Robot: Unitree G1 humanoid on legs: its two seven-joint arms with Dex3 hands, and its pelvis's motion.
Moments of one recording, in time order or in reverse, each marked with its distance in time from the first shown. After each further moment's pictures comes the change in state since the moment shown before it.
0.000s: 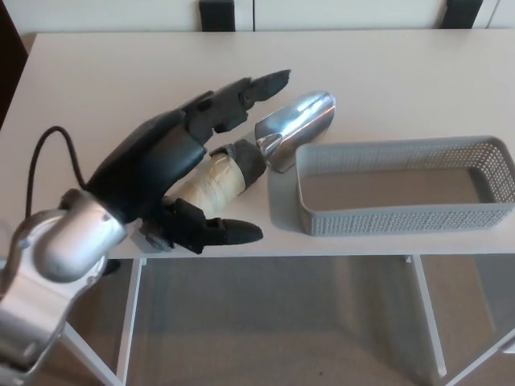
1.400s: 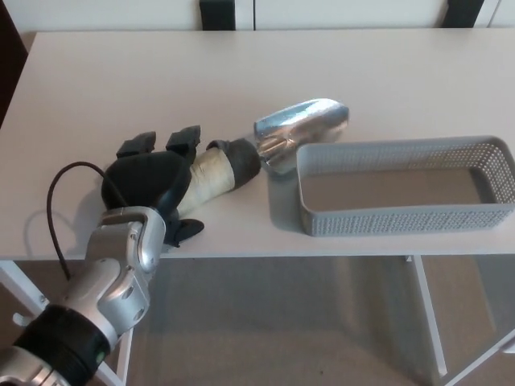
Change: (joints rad) left_arm -0.196 -0.213 -0.223 0.646 0.541 0.349 0.323; right_arm 0.008 -0.017 0.139 -0.049 -0.122 -0.056 -0.068
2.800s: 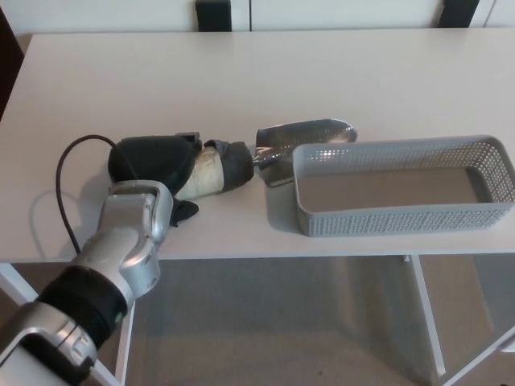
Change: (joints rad) left_arm -0.156 -0.032 -0.049 0.238 0.060 -0.006 -0.107; right_arm -0.020 -0.003 0.022 -0.035 -0.032 -0.011 0.002
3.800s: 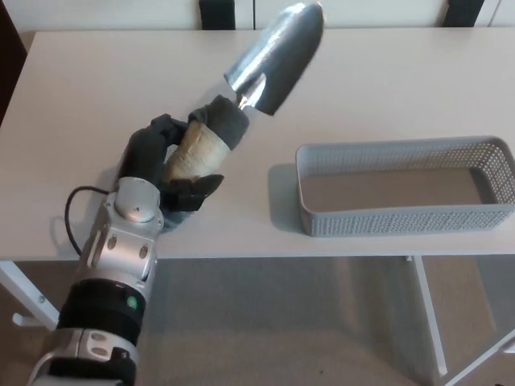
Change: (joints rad) left_arm 0.071 -0.297 0.753 -0.038 -0.384 -0.072 -0.010; right_arm -0.002 0.001 0.024 -0.004 -0.001 0.002 0.000
